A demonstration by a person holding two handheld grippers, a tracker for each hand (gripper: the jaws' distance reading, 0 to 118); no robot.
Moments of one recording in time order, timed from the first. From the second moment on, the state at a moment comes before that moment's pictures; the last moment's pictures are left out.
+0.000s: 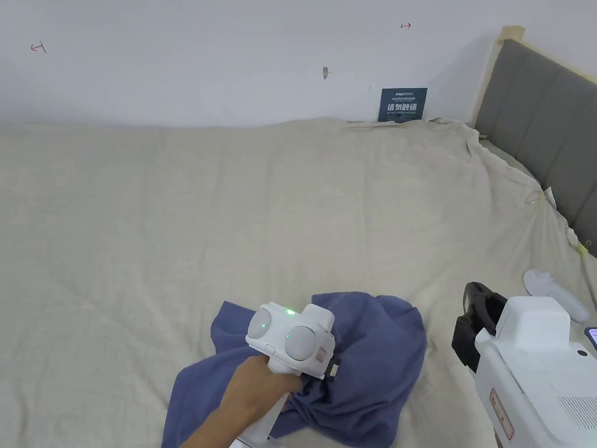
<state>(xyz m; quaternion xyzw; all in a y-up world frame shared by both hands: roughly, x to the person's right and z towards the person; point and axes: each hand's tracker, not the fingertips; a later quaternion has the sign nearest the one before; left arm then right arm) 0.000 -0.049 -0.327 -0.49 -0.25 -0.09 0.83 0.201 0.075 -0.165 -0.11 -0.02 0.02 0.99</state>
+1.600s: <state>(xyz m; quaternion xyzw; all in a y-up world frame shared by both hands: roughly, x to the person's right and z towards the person) -0.171 0.054 -0.196 -0.10 0.00 -0.07 0.99 0.169 0.090 -0.161 -0.08 0.00 0.03 1.00</state>
